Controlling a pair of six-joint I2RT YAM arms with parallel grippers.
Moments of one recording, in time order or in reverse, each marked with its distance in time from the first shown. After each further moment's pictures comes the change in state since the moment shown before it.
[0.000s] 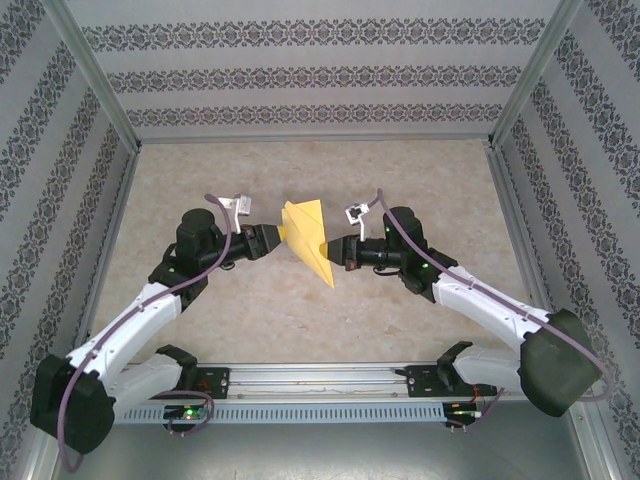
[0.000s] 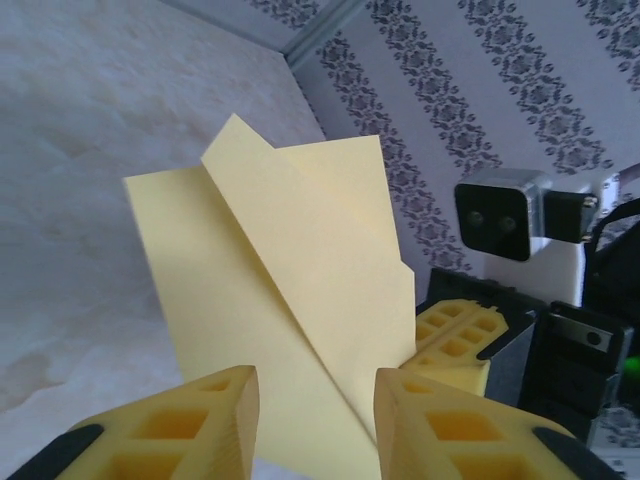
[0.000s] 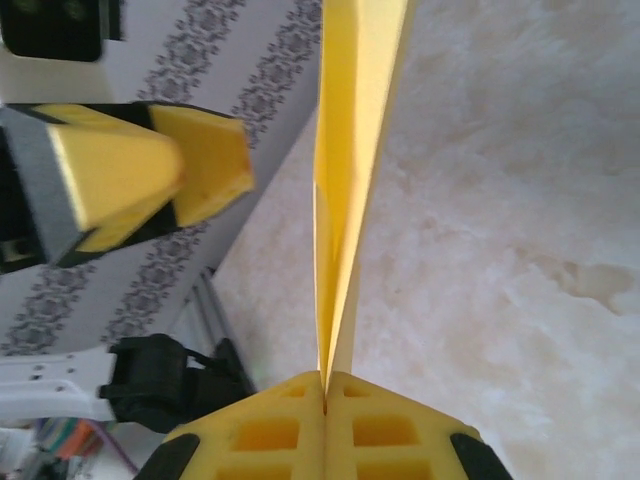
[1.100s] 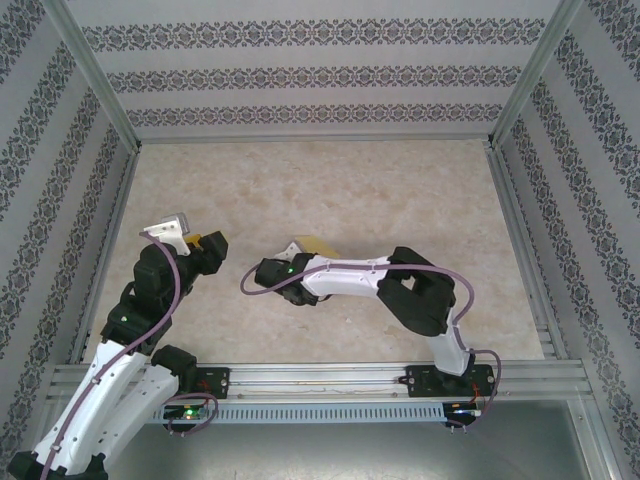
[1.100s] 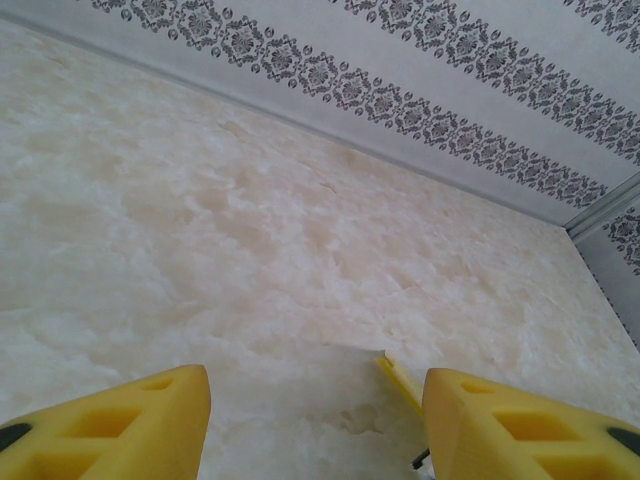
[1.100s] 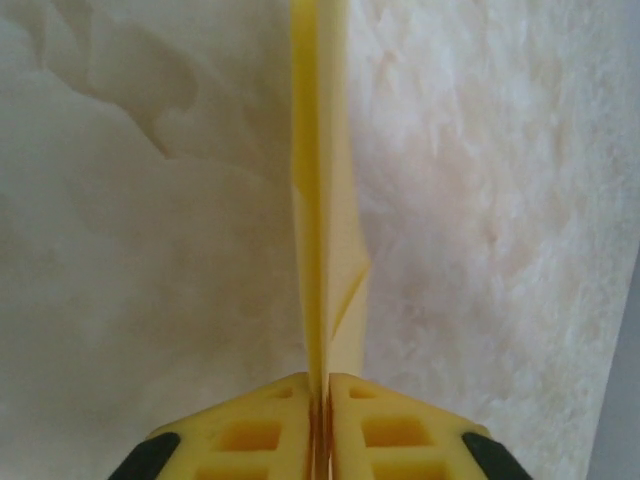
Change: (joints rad) left arm 0.033 -0.424 -0.002 -0.475 -0.681 0.138; right arm 0.499 0.858 0.687 -0.962 1.390 -0.264
